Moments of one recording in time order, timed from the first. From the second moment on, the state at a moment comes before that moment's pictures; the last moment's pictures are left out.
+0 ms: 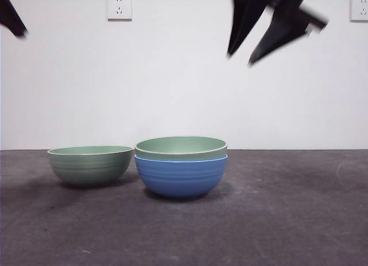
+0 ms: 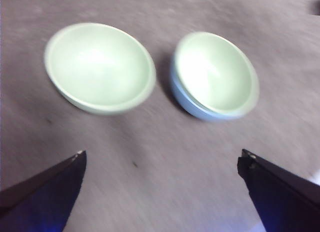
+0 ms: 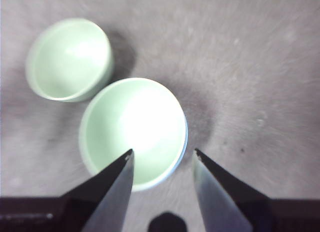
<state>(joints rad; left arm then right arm) -0.04 0.88 0.79 -0.65 0.50 0.03 0.54 1.36 1.26 -0.69 -0.10 0.17</state>
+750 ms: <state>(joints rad) -0.13 1.70 1.20 -0.51 0.16 -0.05 0.54 0.89 1.26 -1.03 -0.08 0.16</state>
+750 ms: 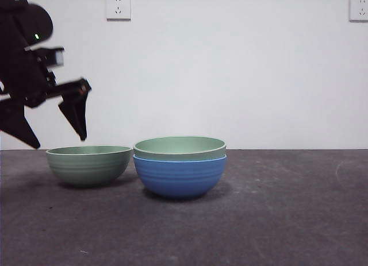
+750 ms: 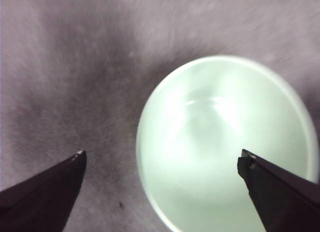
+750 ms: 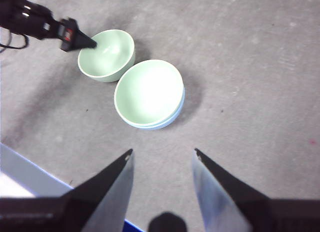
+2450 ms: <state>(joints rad) -0.29 1.47 1.20 -0.58 0.20 -0.05 0.54 0.89 1.26 -1.04 -0.05 0.16</state>
